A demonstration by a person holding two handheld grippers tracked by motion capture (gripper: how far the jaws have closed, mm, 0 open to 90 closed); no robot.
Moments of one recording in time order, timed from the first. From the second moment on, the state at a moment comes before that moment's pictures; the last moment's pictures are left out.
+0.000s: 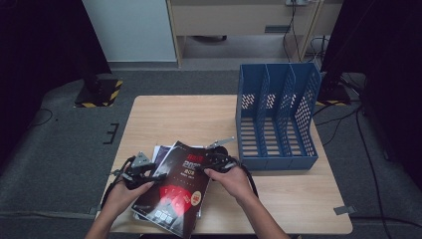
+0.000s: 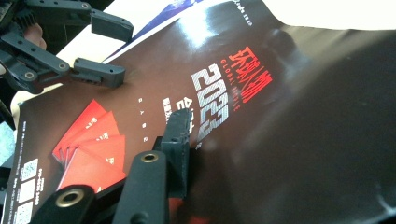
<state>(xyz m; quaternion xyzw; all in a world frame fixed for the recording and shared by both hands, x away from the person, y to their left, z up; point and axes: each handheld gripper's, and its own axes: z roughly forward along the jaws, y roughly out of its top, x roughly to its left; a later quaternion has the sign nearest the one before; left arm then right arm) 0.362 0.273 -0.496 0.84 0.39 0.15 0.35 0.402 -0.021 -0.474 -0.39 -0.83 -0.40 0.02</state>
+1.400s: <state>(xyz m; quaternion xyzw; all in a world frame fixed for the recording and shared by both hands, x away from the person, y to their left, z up) 0.396 0.298 -0.443 0.81 0.40 0.18 0.38 0.453 0.009 -0.384 -0.35 -0.82 -0.45 0.00</state>
